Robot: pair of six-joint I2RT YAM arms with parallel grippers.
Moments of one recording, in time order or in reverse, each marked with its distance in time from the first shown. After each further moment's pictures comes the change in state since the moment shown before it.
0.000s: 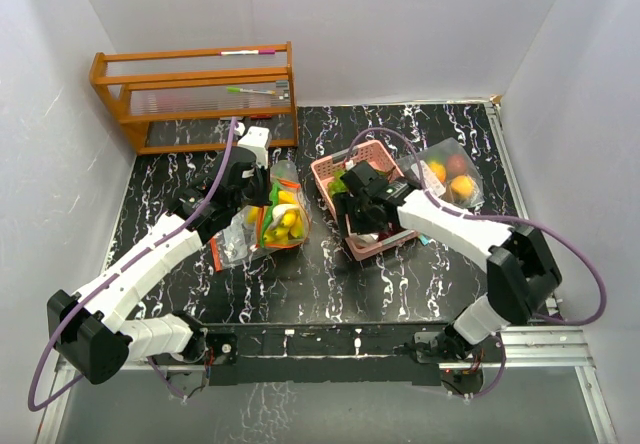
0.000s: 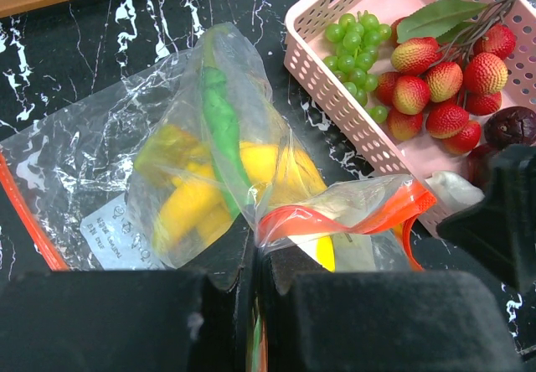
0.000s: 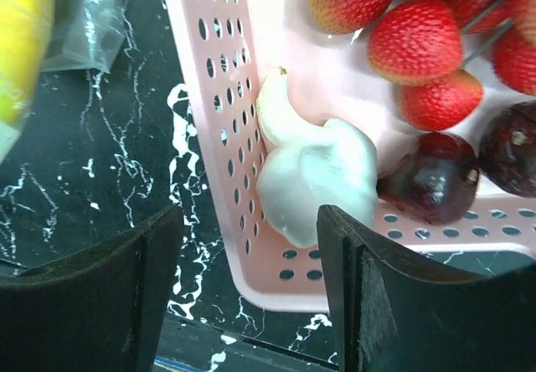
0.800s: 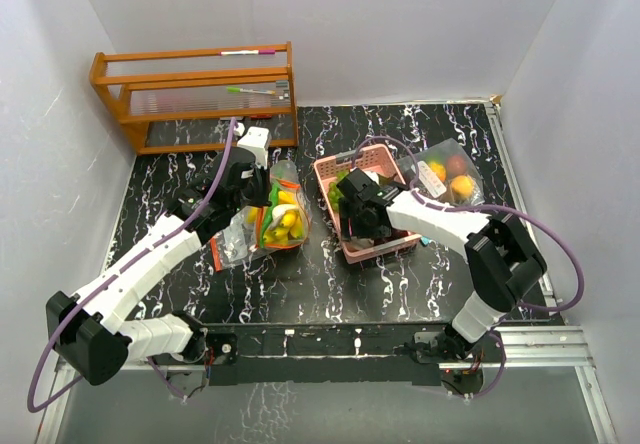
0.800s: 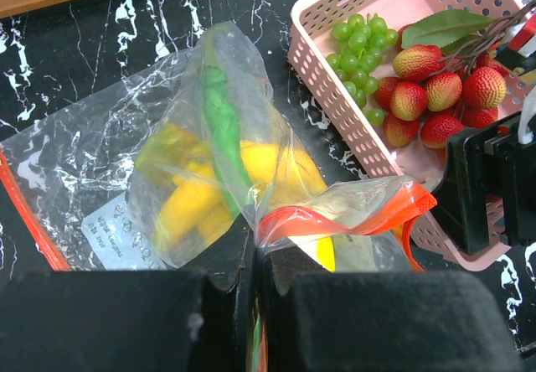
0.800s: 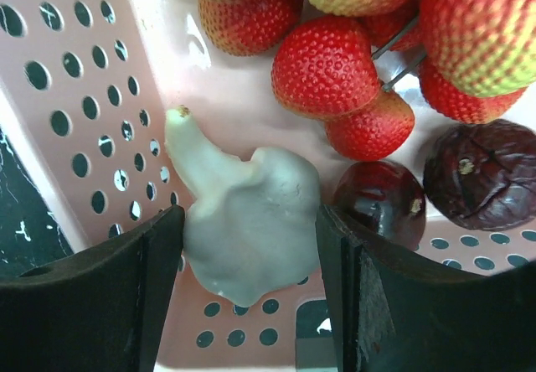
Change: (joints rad) left arm 0.000 -0.006 0.000 -0.006 0.003 0.003; right arm -0.003 0.069 -0.036 0.030 0.132 0.098
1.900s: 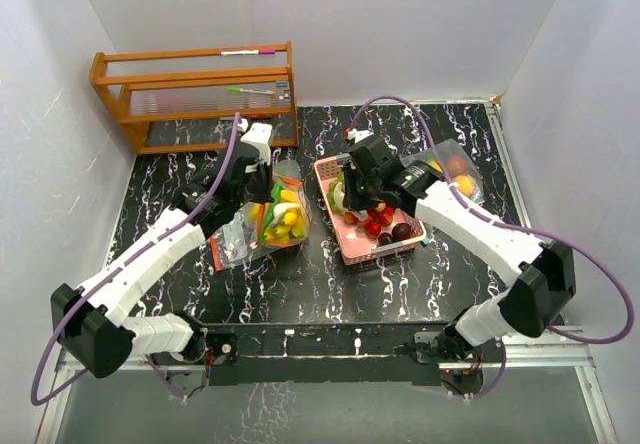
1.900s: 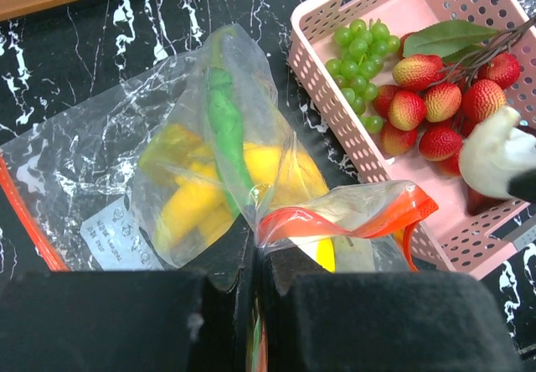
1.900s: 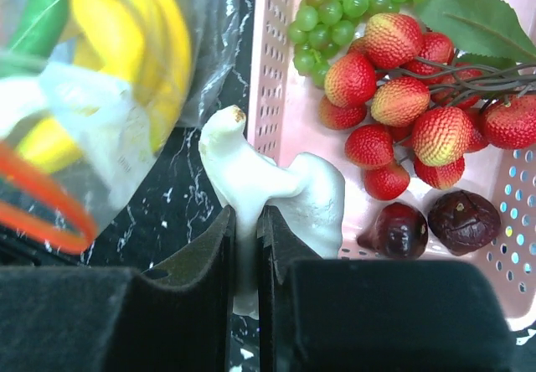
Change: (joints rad) left arm 0.000 0.029 0.032 -0.016 0.000 0.000; right arm -0.001 -0.162 0.220 -0.055 -0.088 -0.146
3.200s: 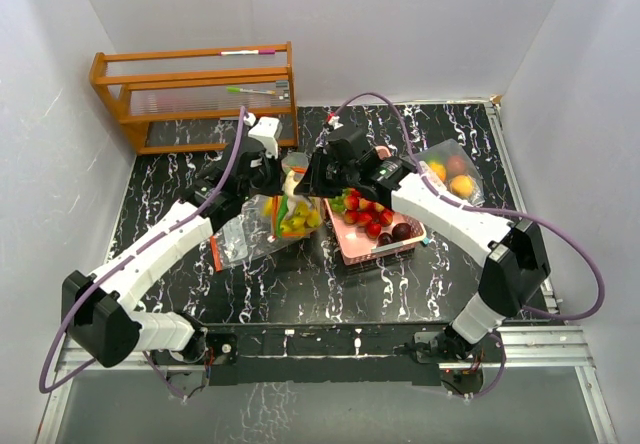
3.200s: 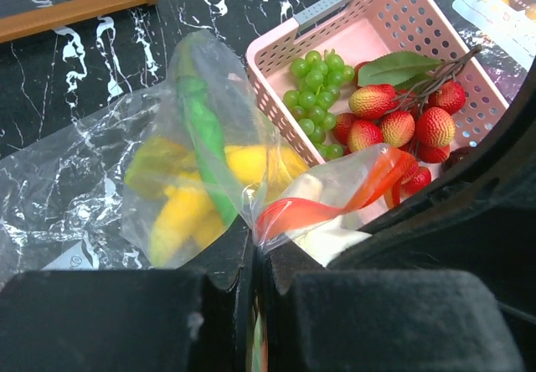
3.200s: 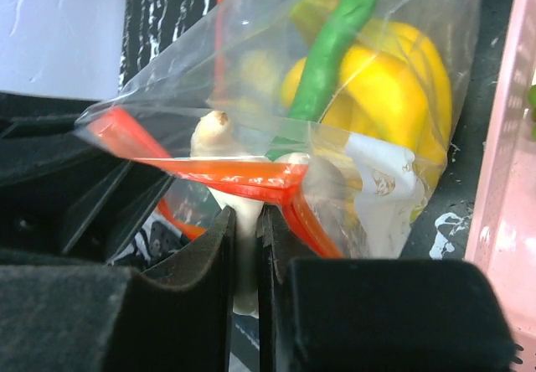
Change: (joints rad) left arm 0.010 0.086 0.019 0.130 0.108 -0.019; right arm 0.026 0.127 0.074 0.307 -0.298 0.326
